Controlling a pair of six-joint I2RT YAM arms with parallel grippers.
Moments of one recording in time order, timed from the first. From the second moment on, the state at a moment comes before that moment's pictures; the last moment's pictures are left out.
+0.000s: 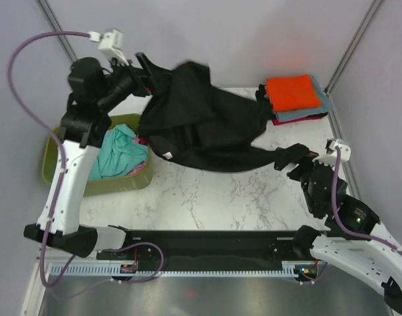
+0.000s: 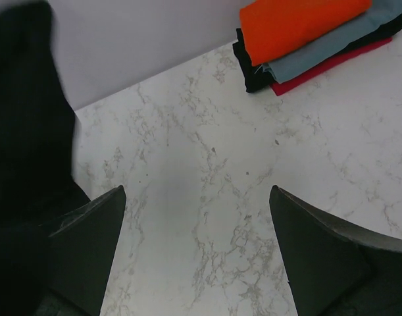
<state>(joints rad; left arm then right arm) -0.28 1.33 1.81 -0.44 0.32 -0.42 0.84 0.54 0.87 -0.55 0.82 0.63</state>
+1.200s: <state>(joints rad) -0.51 1.17 1.14 -1.02 -0.25 -0.27 0.84 0.93 0.67 -0.41 0.38 0.63</state>
